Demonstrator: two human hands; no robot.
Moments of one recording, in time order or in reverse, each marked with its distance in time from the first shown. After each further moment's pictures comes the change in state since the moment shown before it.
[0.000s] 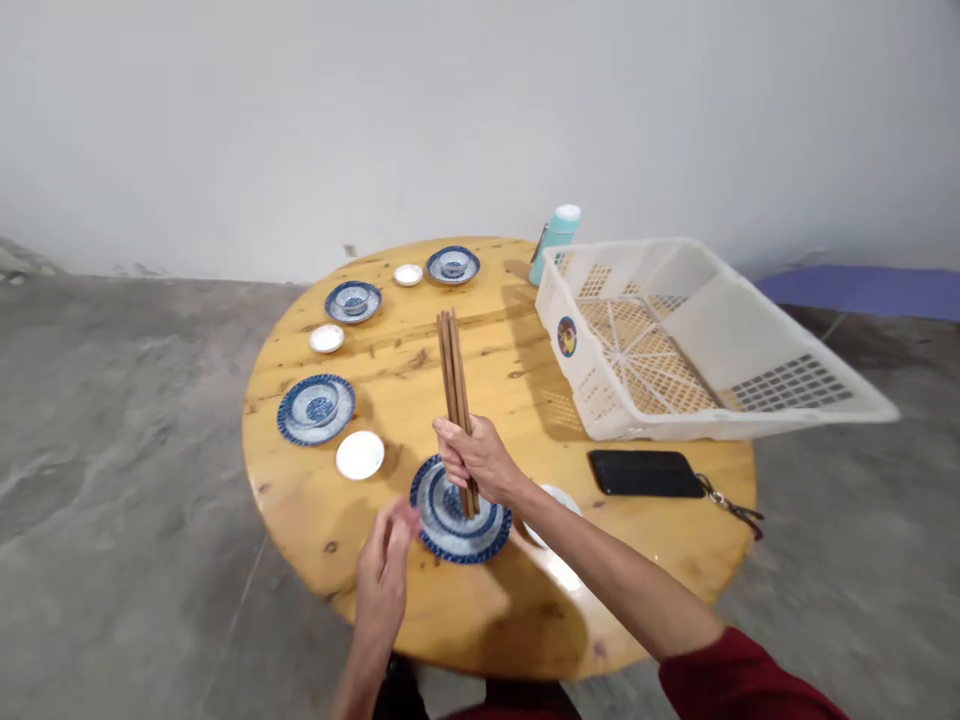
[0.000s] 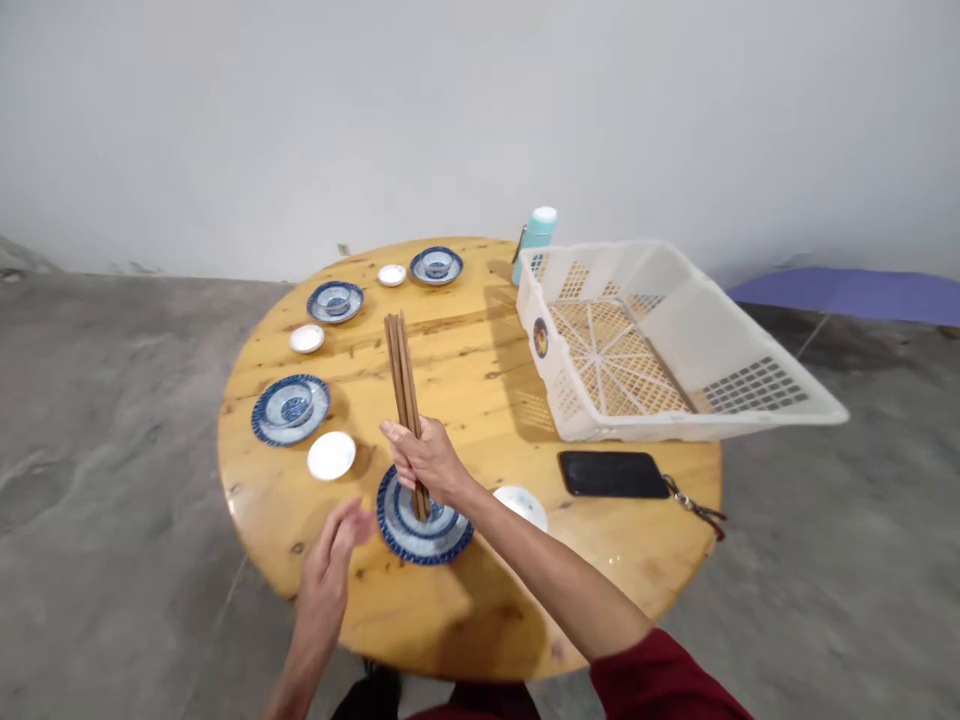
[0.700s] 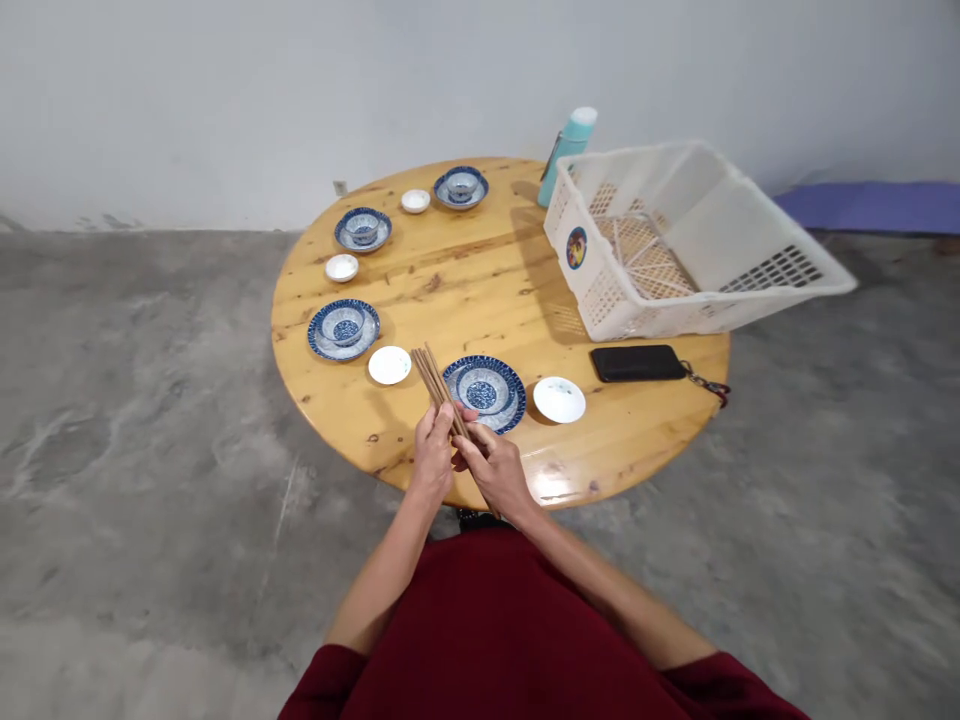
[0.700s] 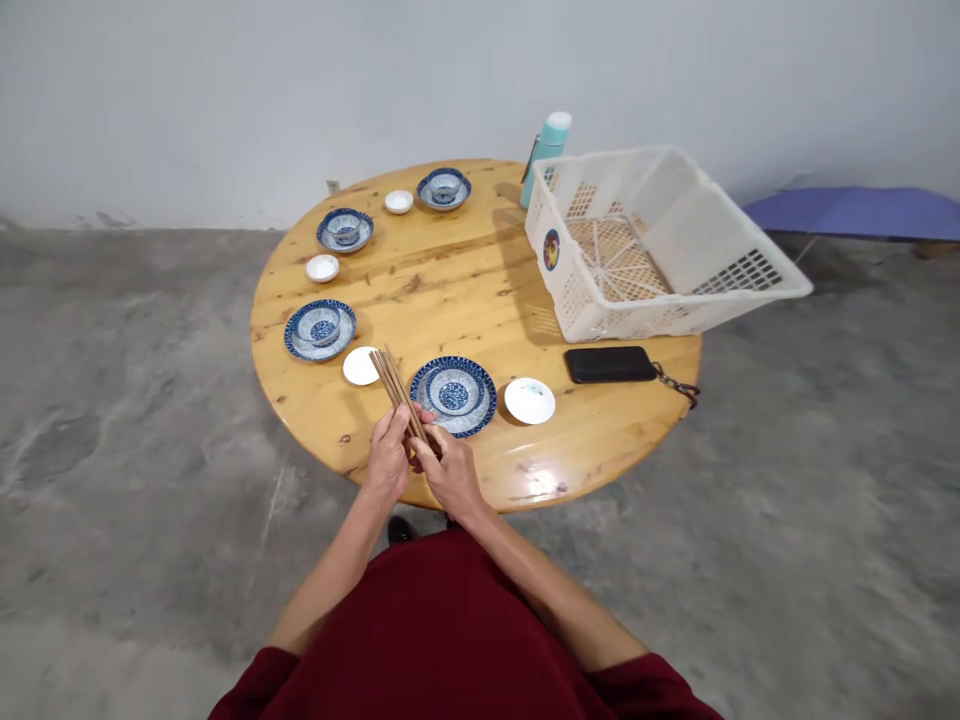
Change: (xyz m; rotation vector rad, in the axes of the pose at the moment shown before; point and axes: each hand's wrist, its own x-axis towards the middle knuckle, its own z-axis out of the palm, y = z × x) left_hand -0.021 0.001 0.001 -0.386 -0.175 -0.260; right_hand -0.147 0.109 0.077 -0.428 0.344 -0.159
